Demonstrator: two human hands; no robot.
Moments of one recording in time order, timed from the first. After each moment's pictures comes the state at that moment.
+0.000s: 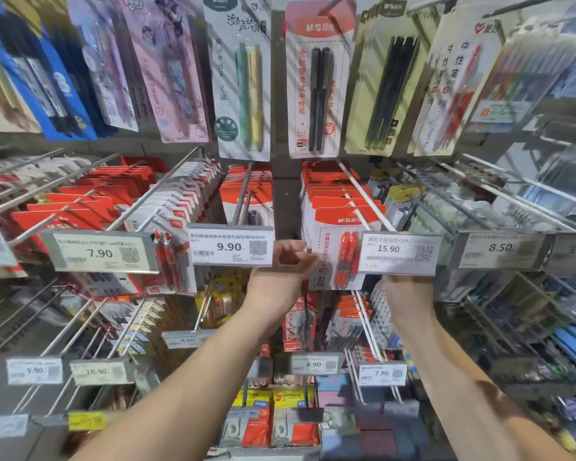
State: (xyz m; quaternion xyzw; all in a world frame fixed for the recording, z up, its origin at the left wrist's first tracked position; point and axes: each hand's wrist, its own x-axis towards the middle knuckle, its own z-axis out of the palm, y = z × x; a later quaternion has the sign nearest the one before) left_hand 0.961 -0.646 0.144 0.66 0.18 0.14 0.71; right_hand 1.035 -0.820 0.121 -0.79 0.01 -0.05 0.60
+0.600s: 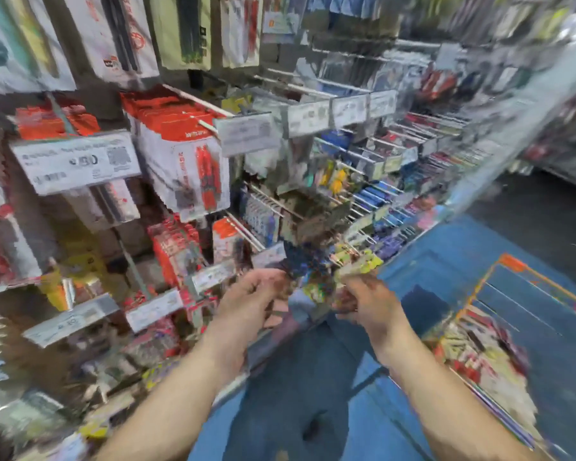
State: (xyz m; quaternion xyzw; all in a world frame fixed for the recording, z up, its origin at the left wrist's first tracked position) left_hand 0.821 -0.726 0.094 0.61 0.05 -0.22 0.76; right_hand 0.791 -0.921 0.081 -0.69 0.28 -0.06 0.66
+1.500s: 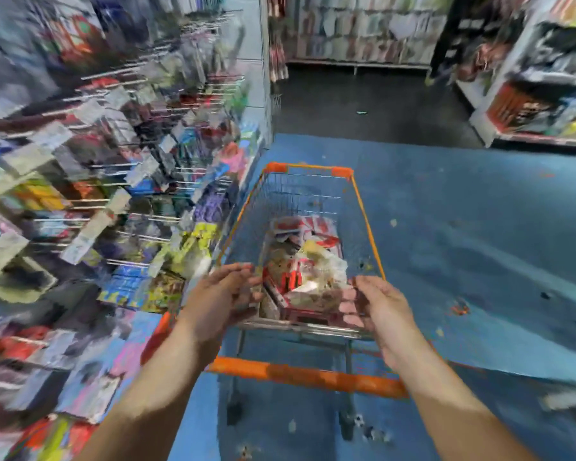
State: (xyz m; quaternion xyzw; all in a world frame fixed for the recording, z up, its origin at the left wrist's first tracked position) left_hand 0.636 -1.125 0.080 0.64 -0.08 -0.44 0.63; right_hand 0.438 -1.261 0.028 -0.44 0.50 -0.29 0.69
